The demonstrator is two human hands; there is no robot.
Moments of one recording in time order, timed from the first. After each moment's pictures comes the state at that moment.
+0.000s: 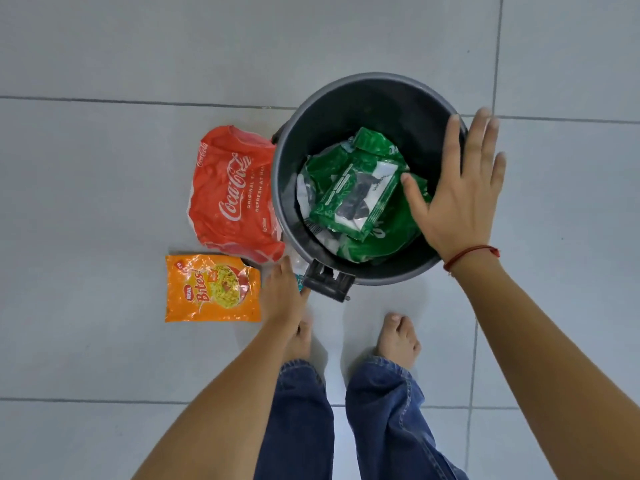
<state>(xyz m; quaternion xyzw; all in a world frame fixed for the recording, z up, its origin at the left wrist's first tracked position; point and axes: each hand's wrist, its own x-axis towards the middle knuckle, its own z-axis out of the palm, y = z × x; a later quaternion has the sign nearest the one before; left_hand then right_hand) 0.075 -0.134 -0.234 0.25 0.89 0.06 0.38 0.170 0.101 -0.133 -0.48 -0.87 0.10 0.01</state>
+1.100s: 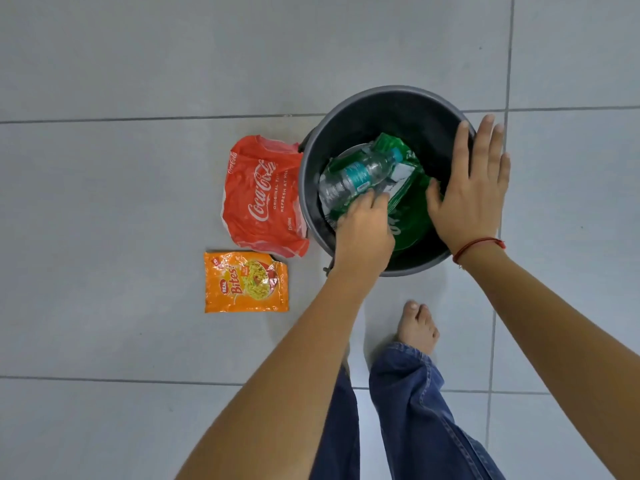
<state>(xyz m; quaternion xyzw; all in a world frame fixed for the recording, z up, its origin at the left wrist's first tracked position) 0.072 -0.014 -0.111 0.44 0.84 0.12 0.30 0.168 0.096 -0.122 -0.49 -0.86 0.11 -0.01</state>
